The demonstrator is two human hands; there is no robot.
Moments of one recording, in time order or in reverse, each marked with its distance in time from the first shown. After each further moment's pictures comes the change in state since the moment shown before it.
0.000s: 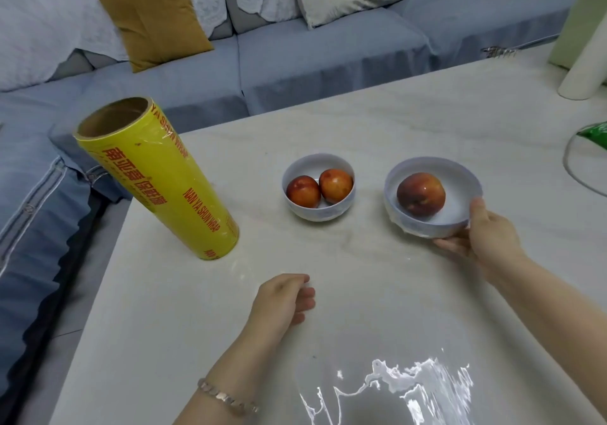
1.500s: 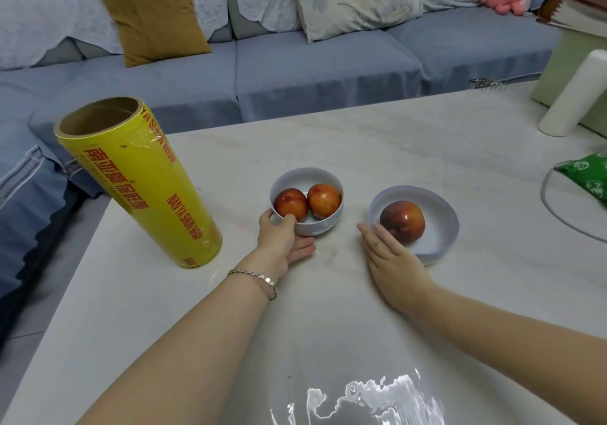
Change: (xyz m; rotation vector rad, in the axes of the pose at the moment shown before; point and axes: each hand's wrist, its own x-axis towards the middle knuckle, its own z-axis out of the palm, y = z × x) left_hand 0.087 0.071 0.038 -0.345 -0.008 0.018; right_hand -0.002 0.037 0.044 -2.507 -0.270 -1.492
